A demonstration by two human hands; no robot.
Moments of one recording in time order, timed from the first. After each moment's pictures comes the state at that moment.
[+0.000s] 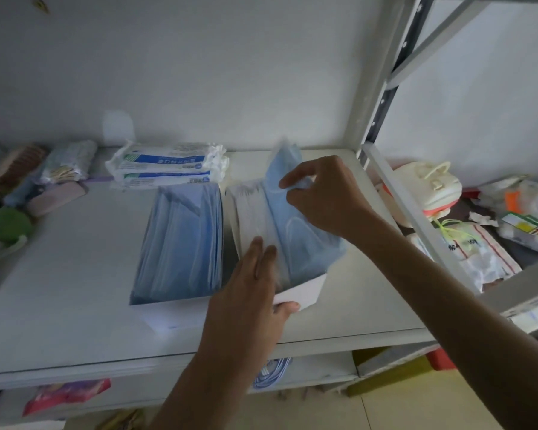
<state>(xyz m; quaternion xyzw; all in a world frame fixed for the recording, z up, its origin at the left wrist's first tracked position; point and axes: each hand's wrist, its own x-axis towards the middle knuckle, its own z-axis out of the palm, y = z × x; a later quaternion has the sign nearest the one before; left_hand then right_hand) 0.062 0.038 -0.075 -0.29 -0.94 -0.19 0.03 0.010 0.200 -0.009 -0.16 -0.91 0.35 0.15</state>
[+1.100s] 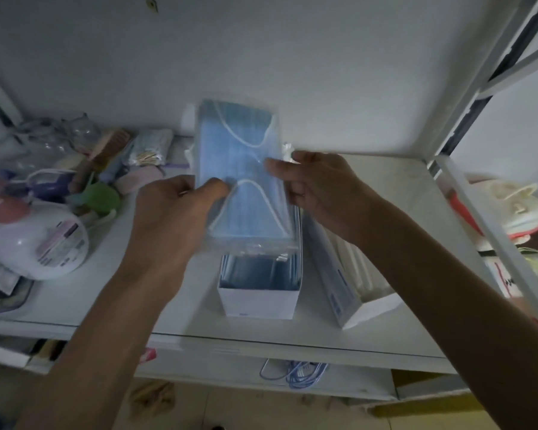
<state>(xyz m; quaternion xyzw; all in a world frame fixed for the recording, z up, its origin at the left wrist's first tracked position) -0.021 -0.079 0.002 0.08 -0.74 -0.67 0.01 -0.043 0.102 -0.002 -0.05 -0.64 0.76 -0.03</state>
